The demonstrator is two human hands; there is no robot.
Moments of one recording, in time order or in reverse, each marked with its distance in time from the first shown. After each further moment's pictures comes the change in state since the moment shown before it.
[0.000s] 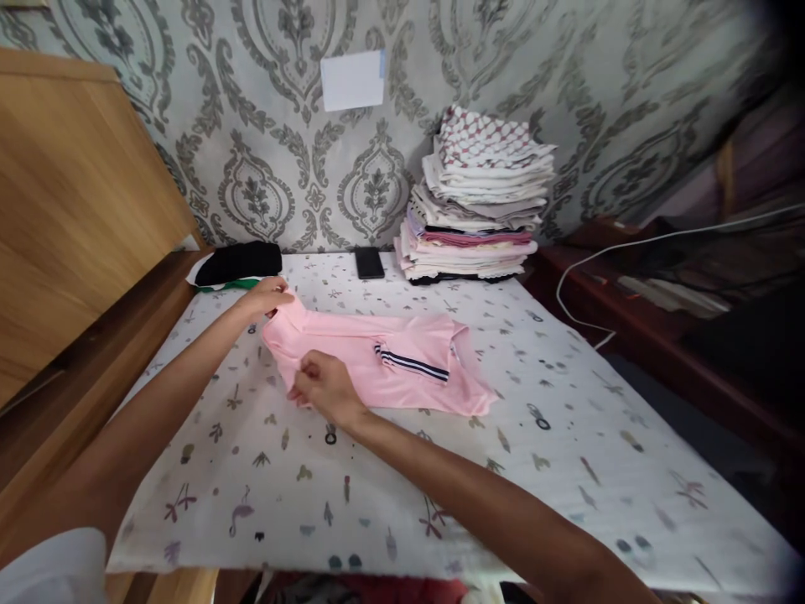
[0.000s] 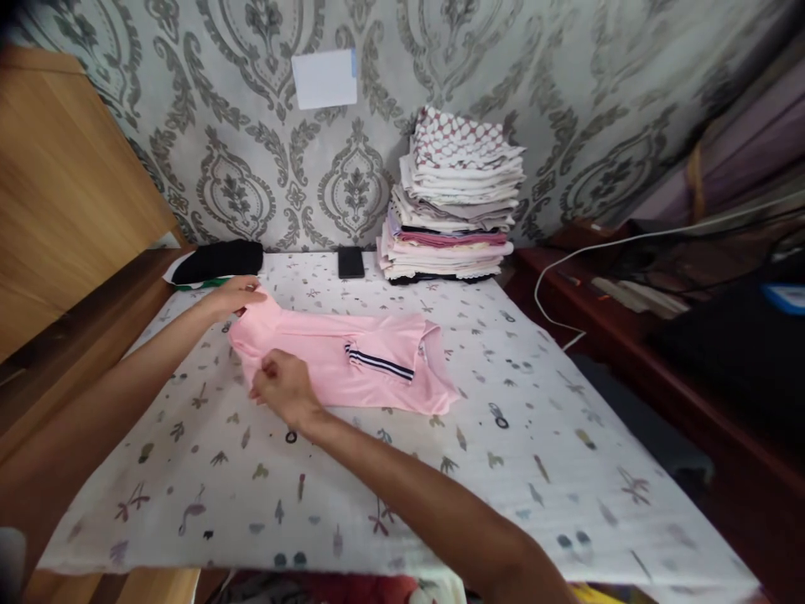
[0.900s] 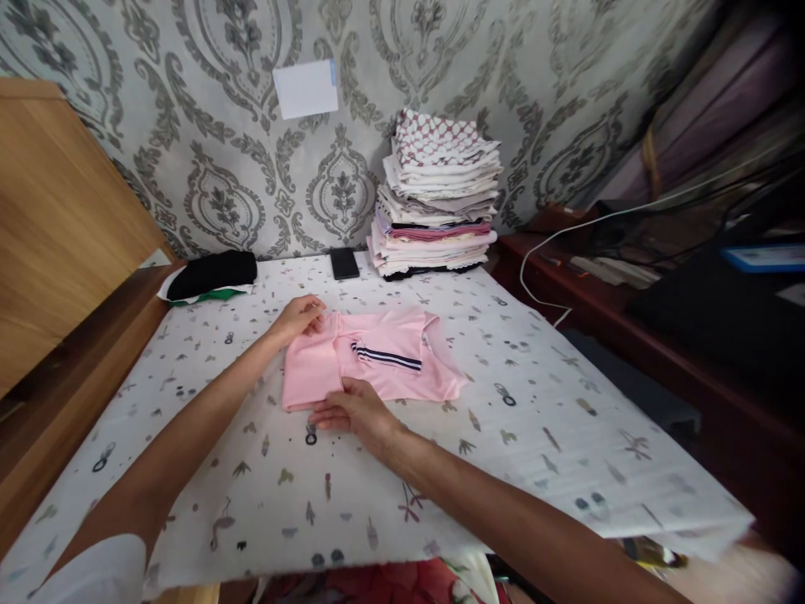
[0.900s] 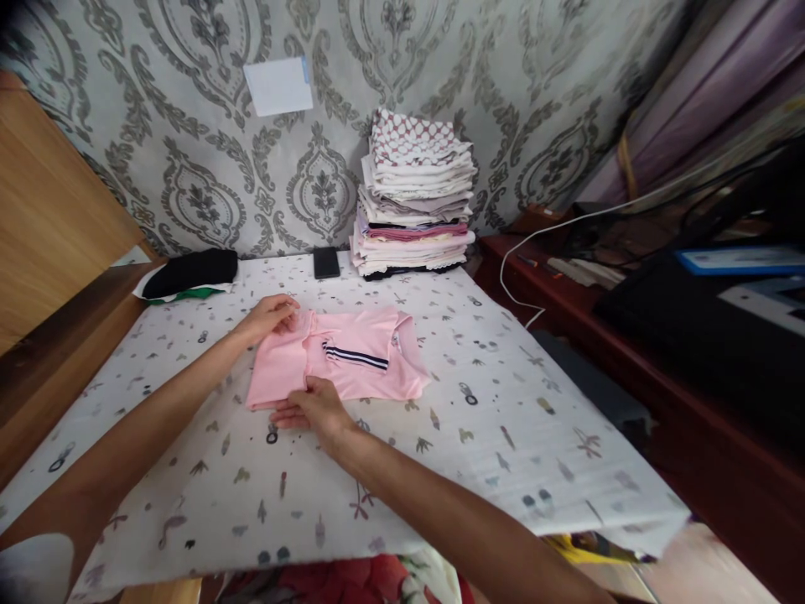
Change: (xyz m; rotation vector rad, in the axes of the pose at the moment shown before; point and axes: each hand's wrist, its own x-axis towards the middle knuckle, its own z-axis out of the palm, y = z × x) left_hand -0.022 0.044 0.102 -0.231 -0.170 0.056; right_hand -0.053 0.026 -0.054 0.609 0.096 0.326
